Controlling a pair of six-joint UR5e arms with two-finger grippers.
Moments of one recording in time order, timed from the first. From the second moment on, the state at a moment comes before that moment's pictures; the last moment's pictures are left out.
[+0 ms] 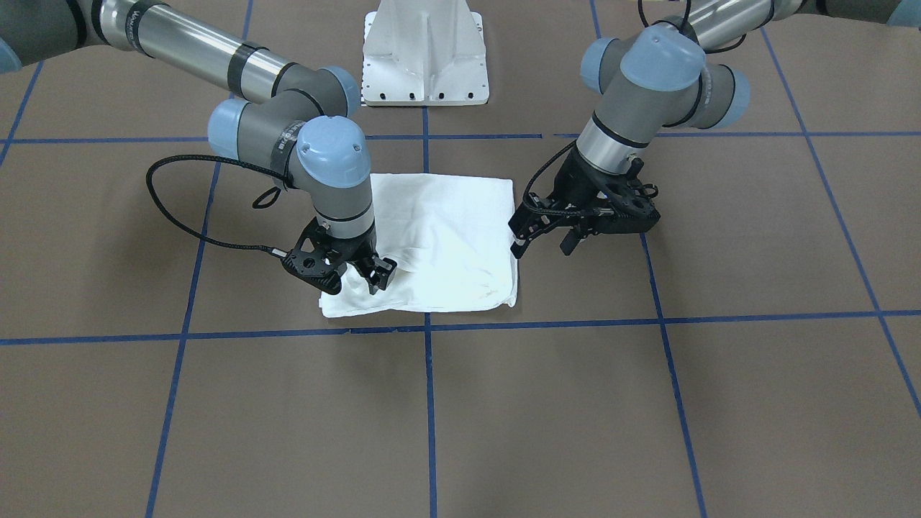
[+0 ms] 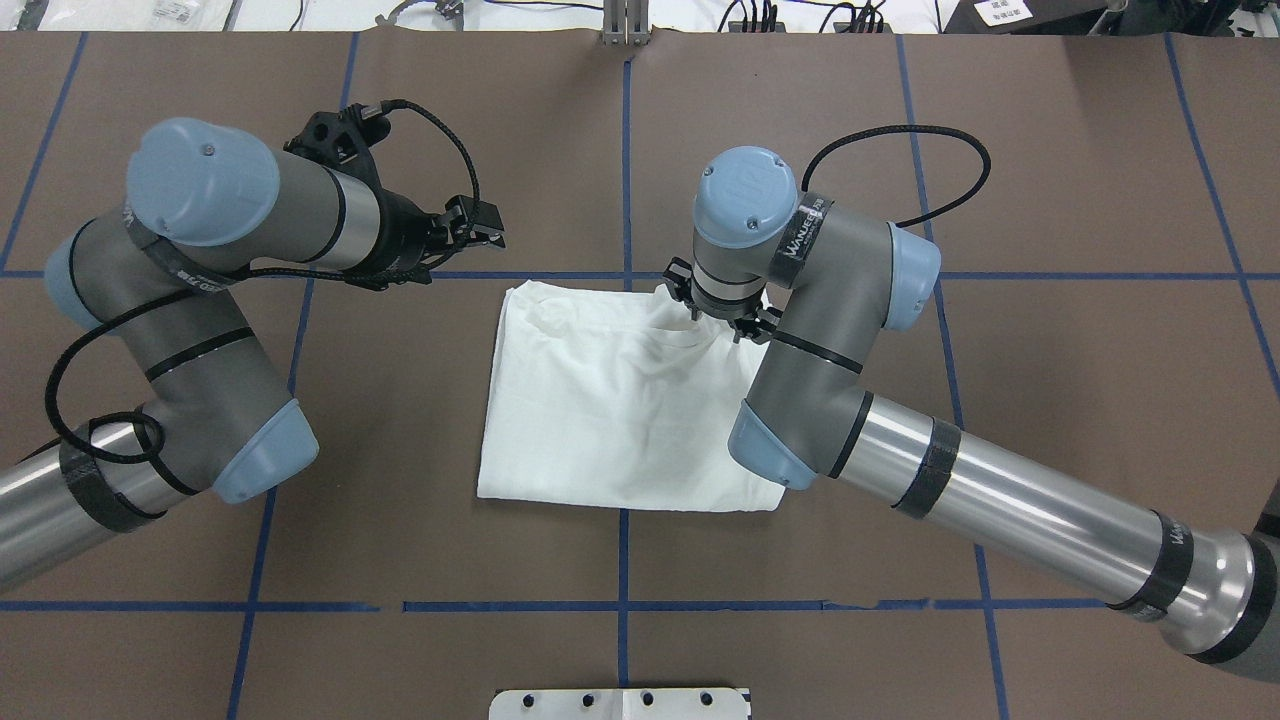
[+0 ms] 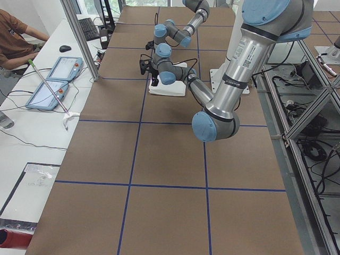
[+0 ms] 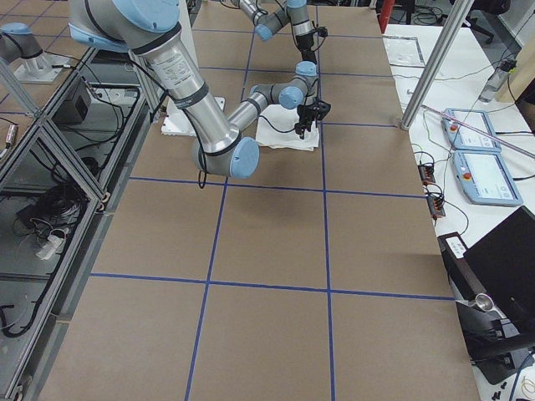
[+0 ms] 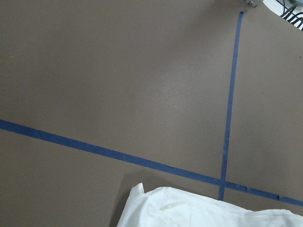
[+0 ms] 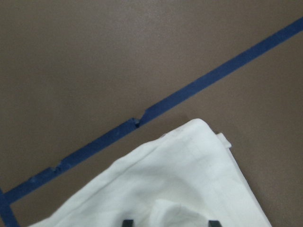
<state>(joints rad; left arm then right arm) -0.71 -2.06 -1.72 -2.08 -1.88 -1.50 0.60 -0.82 1.40 -1.49 1.87 1.66</state>
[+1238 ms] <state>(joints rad) -0.71 -2.06 -1.72 -2.08 -1.88 -1.51 0.60 -0.82 1.41 -1.50 1.90 1.65</state>
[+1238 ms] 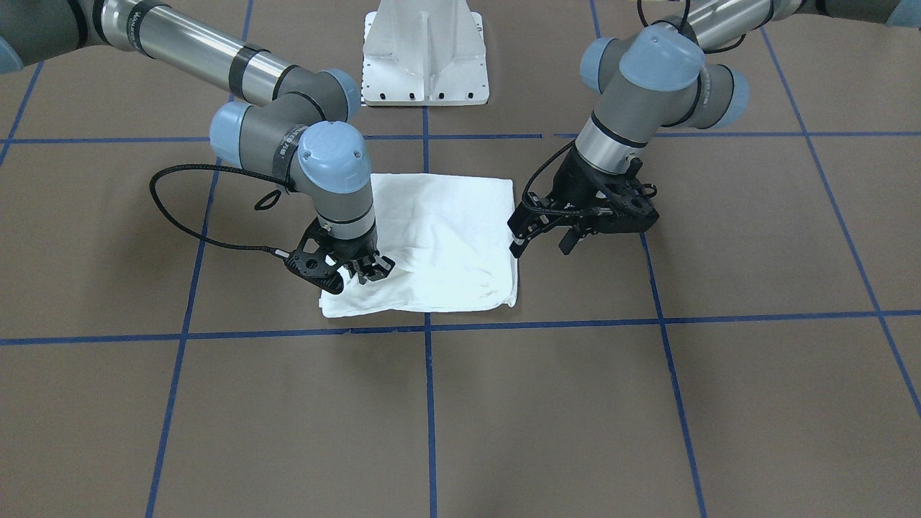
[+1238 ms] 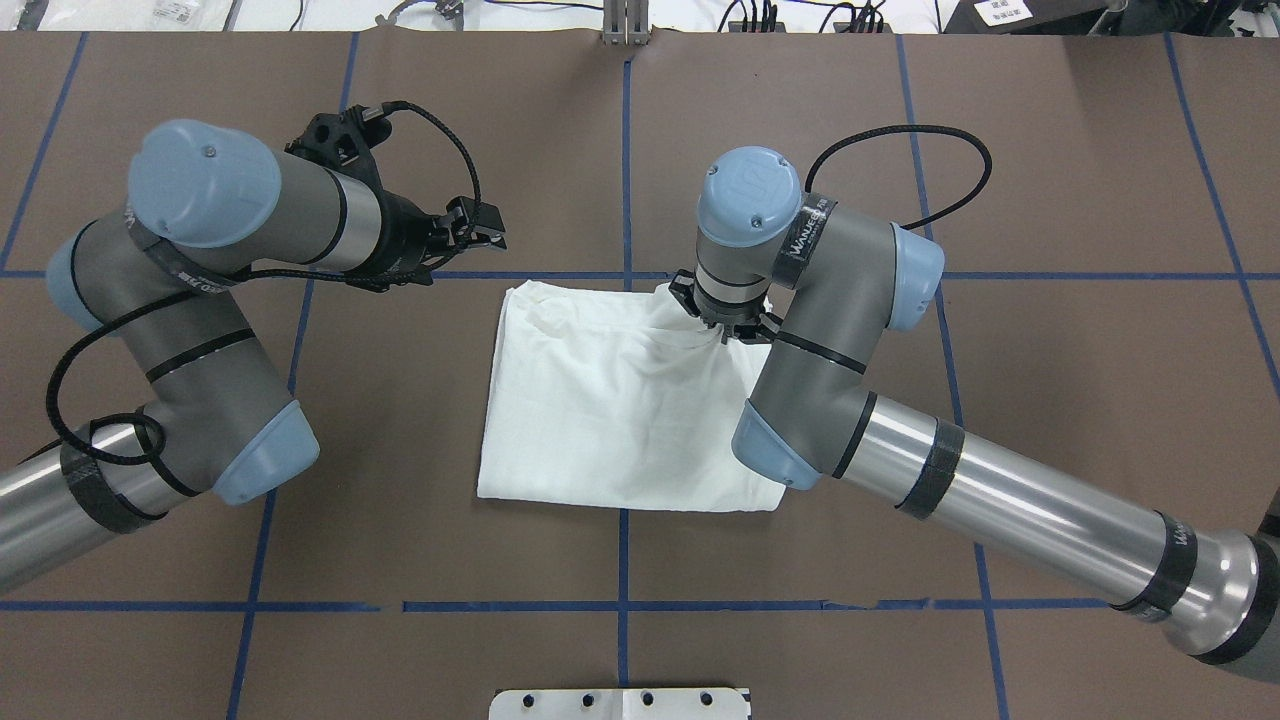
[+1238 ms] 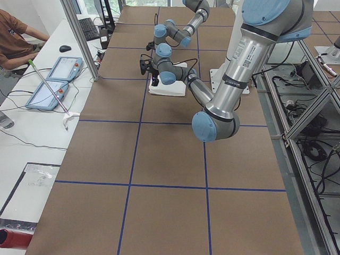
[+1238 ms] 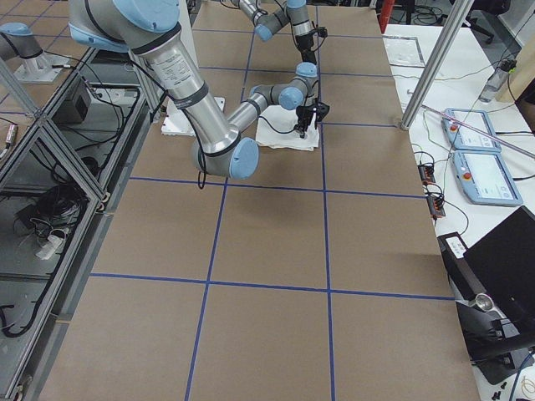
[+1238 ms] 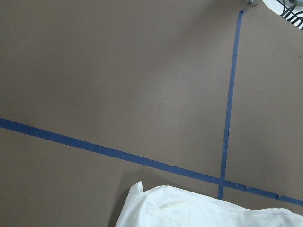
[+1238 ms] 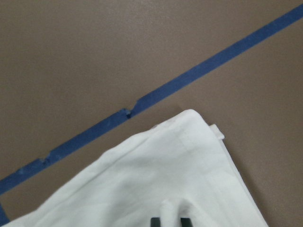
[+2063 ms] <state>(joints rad) -0.71 -2.06 -1.70 -2.09 -1.88 -1.51 0.63 -0.82 1.41 -1.49 1.89 1.59</state>
